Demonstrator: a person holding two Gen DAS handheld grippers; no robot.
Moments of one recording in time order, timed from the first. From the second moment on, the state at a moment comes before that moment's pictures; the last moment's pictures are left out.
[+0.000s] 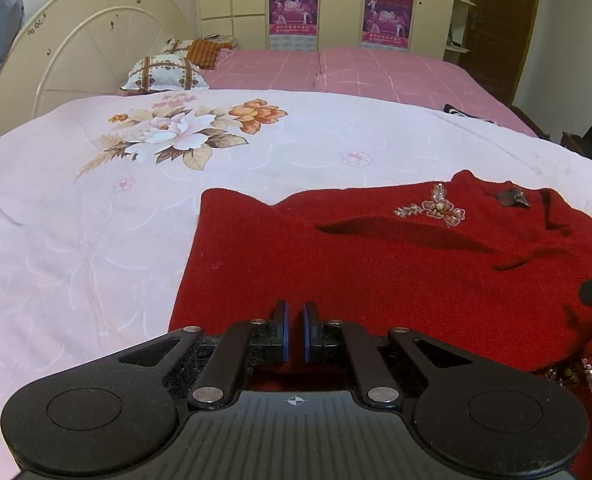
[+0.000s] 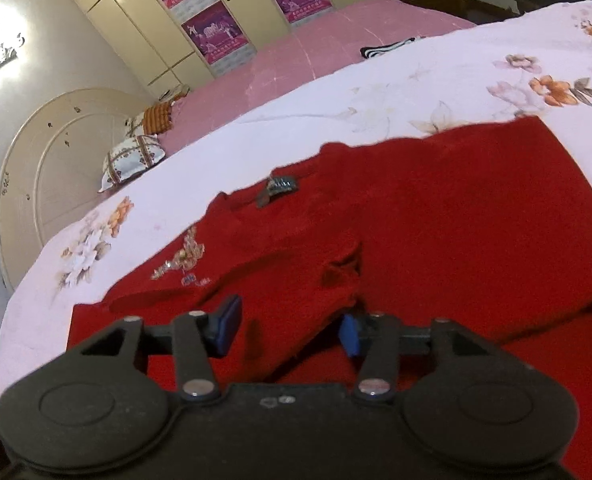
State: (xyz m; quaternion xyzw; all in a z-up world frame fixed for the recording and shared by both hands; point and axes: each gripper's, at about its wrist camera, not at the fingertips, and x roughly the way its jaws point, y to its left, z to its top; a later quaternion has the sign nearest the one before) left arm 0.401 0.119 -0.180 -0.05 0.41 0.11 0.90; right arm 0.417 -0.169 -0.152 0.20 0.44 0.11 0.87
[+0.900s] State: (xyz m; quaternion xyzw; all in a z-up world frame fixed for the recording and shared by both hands) left arm 0.372 0.121 -0.175 -0.05 0.39 0.11 0.91; right arm 0.414 -0.239 -0.135 0.09 0.36 0.02 0.93
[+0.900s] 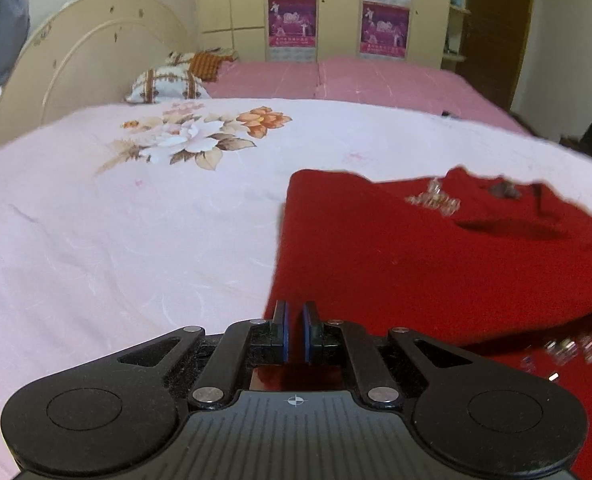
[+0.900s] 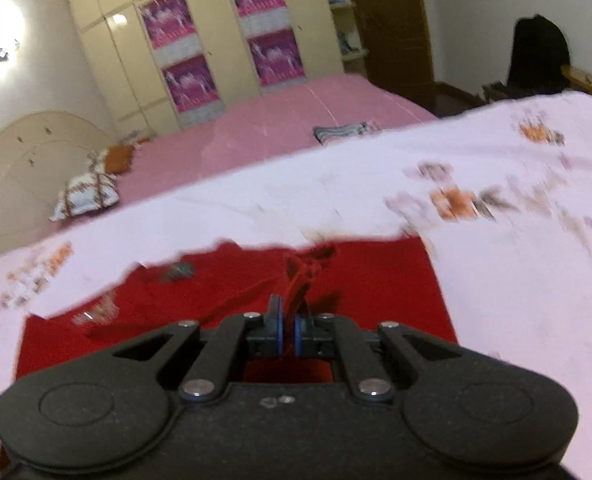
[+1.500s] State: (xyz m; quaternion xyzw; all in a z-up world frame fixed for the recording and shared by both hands) left arm 0.428 0.105 -0.167 -0.07 0.39 0.08 0.92; right arm 0.416 -0.240 -0.139 0.05 0.34 0.02 0.94
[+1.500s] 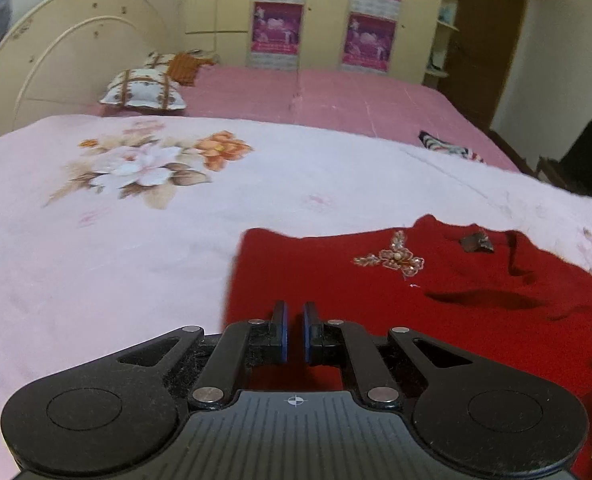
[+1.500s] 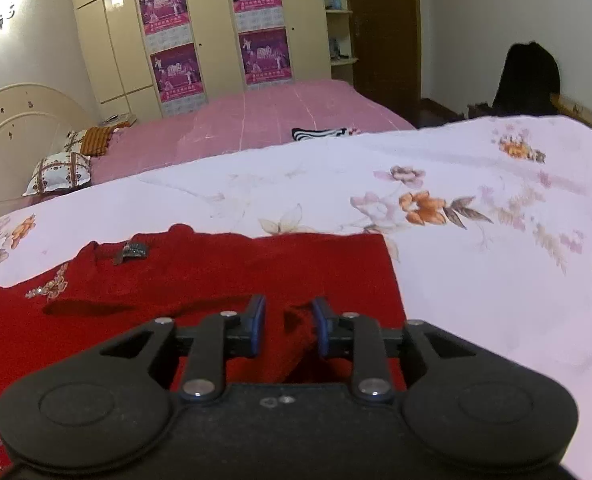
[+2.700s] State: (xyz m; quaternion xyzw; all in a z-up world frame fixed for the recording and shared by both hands) left arm 0.415 0.095 -0.182 -0.04 0.40 0.12 0.91; right arm 0.413 -0.232 -0.158 -0.02 0.39 0.06 0.92
